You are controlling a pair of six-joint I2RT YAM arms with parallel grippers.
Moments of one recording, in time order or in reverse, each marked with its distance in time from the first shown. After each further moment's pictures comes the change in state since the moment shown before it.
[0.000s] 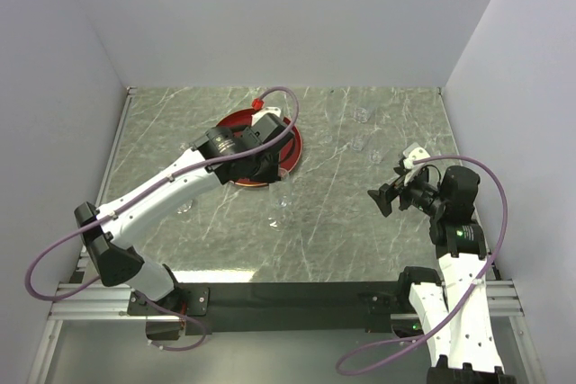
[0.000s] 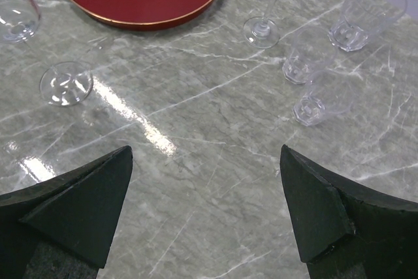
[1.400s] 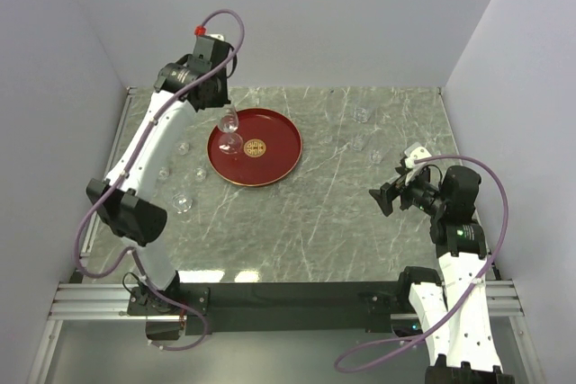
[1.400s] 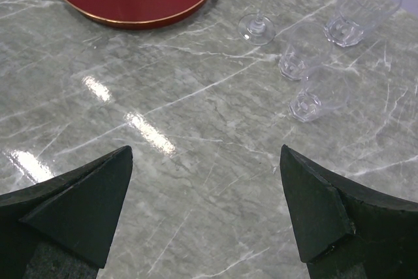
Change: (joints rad) left arm 0.520 0.250 0.393 0.043 -0.016 0.399; right arm -0.017 0.006 0.000 -0.002 0.002 0.000
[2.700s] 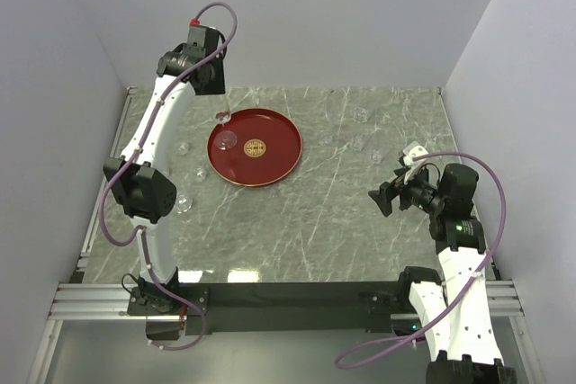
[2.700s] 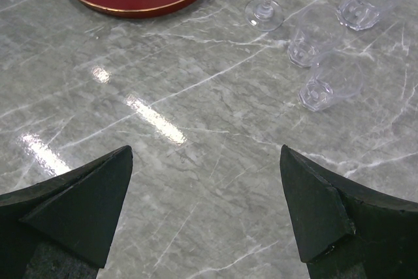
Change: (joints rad) left arm 0.135 0.213 0.156 0.053 0.087 0.068; right arm -0.002 0.024 0.000 -0.023 0.002 0.000
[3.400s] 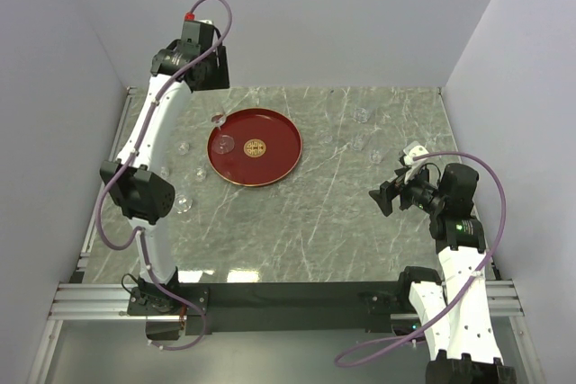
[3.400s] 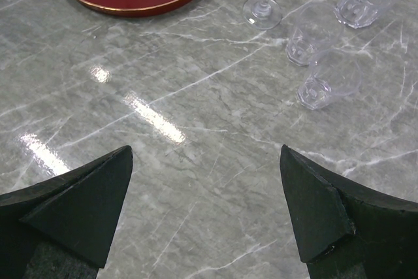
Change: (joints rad) left arm 0.009 -0.008 0.040 0.004 0.025 -0.006; right arm -0.006 0.005 0.000 0.000 0.001 -0.003
